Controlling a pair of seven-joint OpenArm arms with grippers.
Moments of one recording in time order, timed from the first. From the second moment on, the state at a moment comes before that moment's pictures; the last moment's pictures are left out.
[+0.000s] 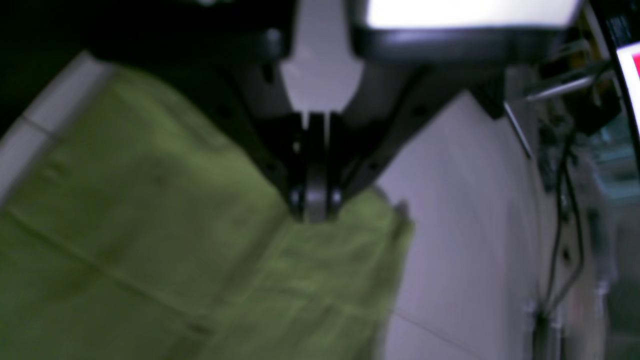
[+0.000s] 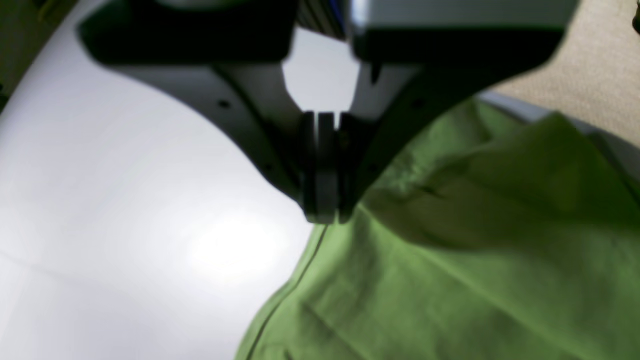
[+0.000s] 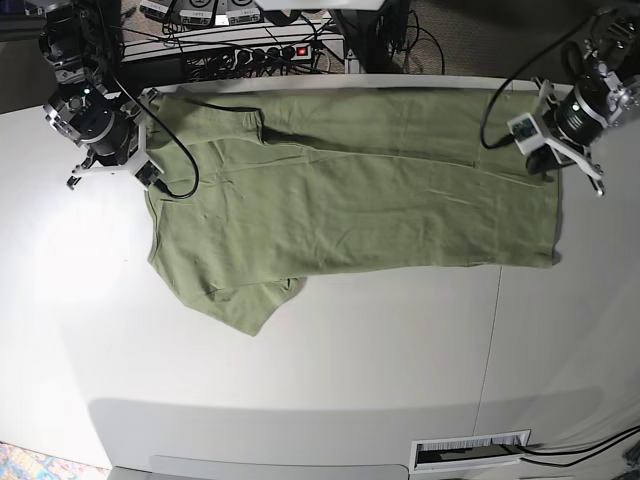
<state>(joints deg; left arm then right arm) 35.1 -49.1 -2.9 115.3 8.3 -20.2 17.3 -23.2 38.5 5.5 112.2 5.4 31.2 -52.6</state>
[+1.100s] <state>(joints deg) -11.4 -37.0 7.4 63.1 -29.7 -40.0 22.3 -15.2 29.2 5.8 112.2 7.9 31.2 -51.2</state>
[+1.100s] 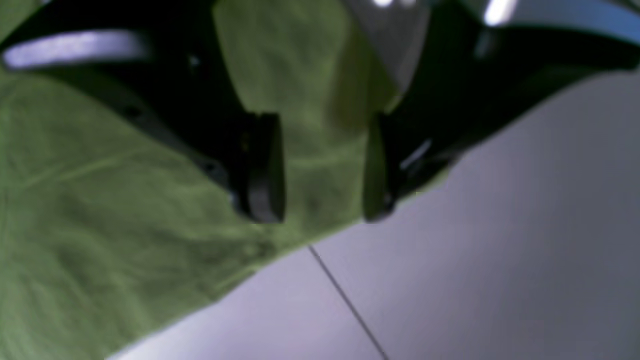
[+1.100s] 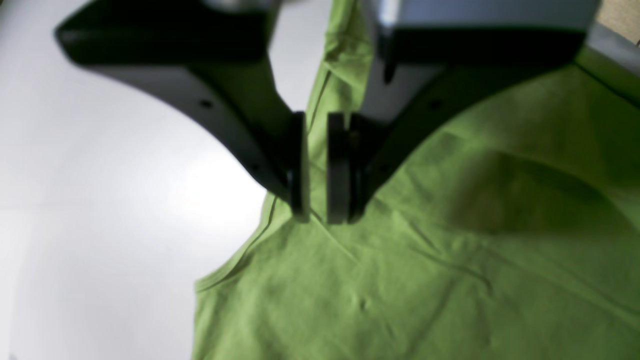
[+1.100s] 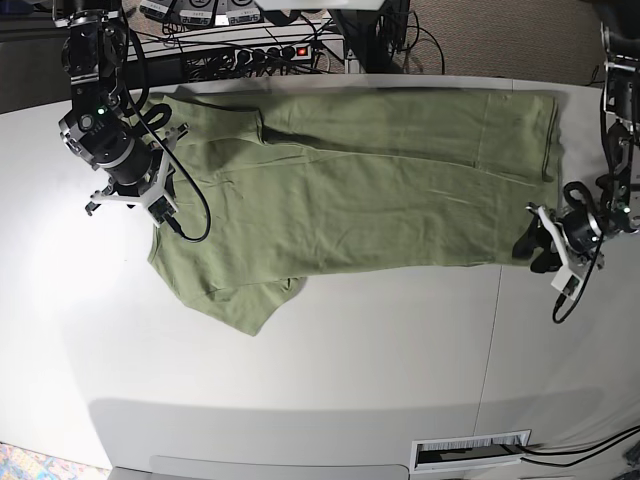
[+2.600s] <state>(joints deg) -18.7 -36.5 7.3 47.3 -39.9 -43.3 30.4 -10.1 29.0 8.0 111.8 5.1 29.5 -49.9</state>
